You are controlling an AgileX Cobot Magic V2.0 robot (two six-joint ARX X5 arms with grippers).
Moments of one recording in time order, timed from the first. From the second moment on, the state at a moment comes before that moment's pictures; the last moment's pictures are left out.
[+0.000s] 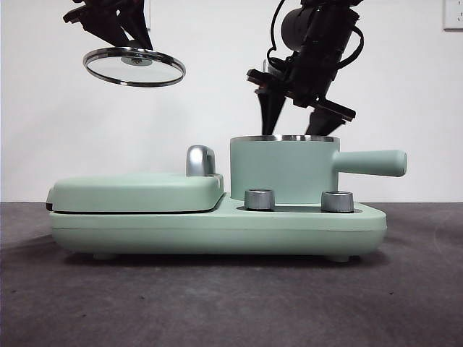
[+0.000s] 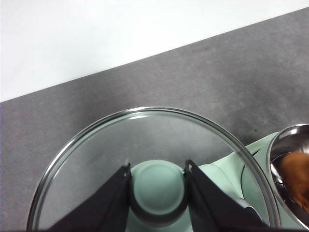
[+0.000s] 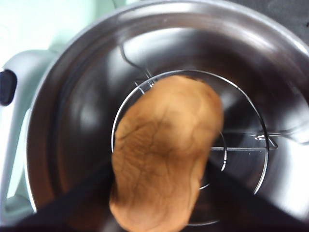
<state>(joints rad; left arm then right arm) -0.21 1.88 2.10 -0.82 0.22 0.12 0.37 2.15 2.12 -1.17 -0.29 0.18</state>
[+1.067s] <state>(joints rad) -0.25 1.88 2.10 -0.89 0.22 0.11 0.57 1.42 1.73 -1.34 -0.03 0.11</state>
